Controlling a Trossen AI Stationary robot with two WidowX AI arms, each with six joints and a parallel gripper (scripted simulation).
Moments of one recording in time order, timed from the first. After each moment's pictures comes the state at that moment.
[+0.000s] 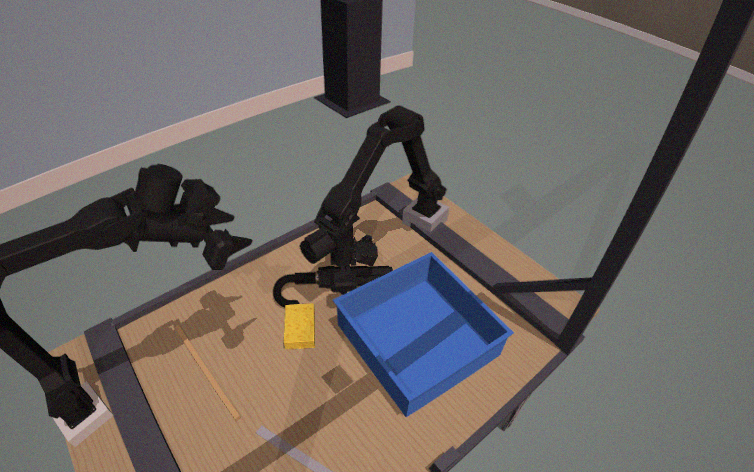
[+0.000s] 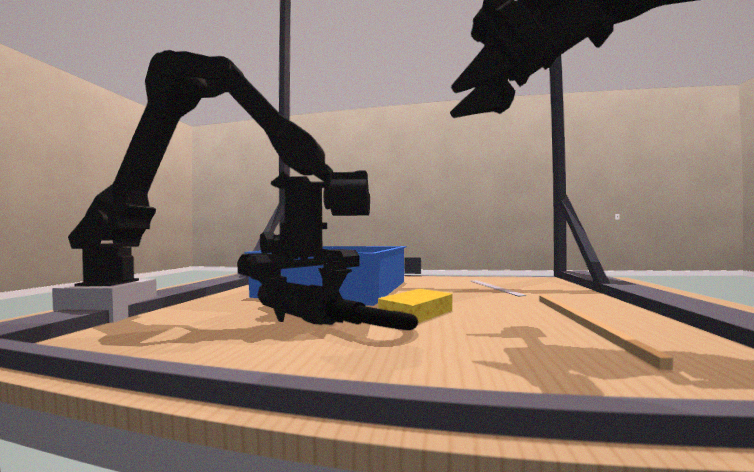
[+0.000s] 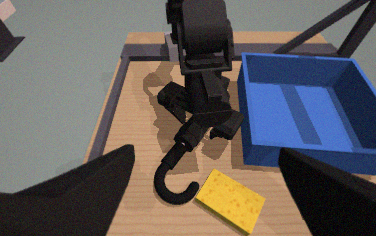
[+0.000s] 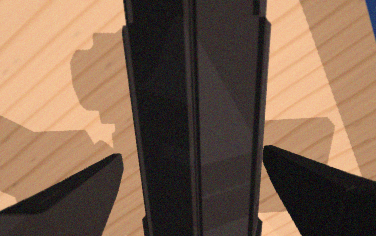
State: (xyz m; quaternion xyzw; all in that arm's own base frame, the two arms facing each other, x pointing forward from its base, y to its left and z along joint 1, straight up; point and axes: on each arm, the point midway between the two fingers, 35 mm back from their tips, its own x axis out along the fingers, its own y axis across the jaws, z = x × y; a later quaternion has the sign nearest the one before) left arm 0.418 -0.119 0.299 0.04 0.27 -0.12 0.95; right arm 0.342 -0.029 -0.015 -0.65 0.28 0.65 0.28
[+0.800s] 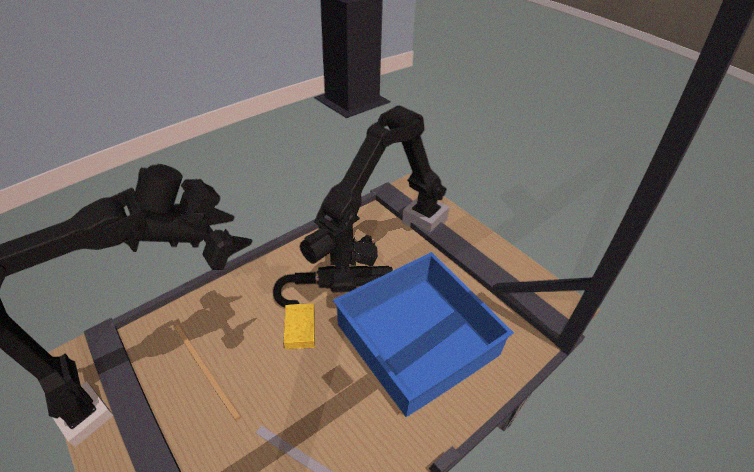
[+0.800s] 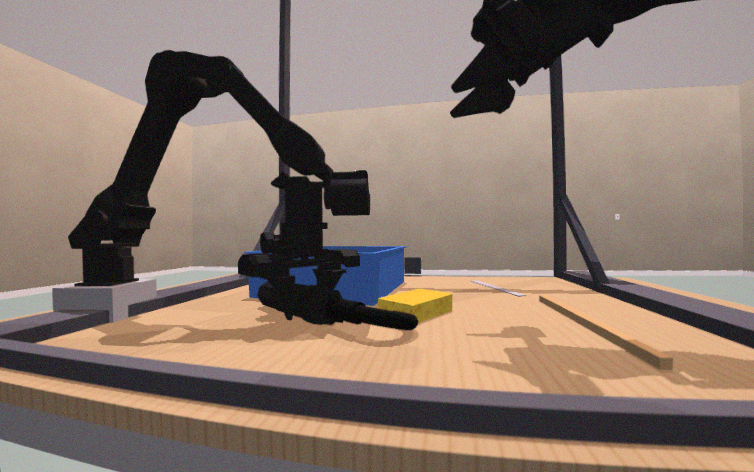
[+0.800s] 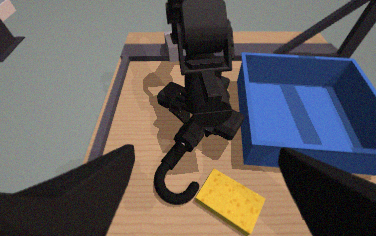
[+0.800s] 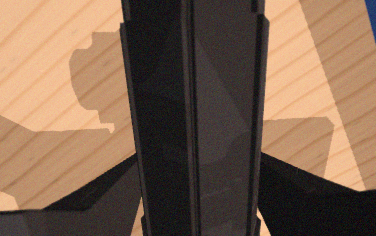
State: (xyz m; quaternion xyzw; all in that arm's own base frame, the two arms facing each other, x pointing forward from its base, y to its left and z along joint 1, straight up) left arm 0.418 -0.119 0.299 0.04 0.27 -0.12 0.95; right arm 0.343 -0.029 -0.015 -0.65 0.28 0.65 0.28
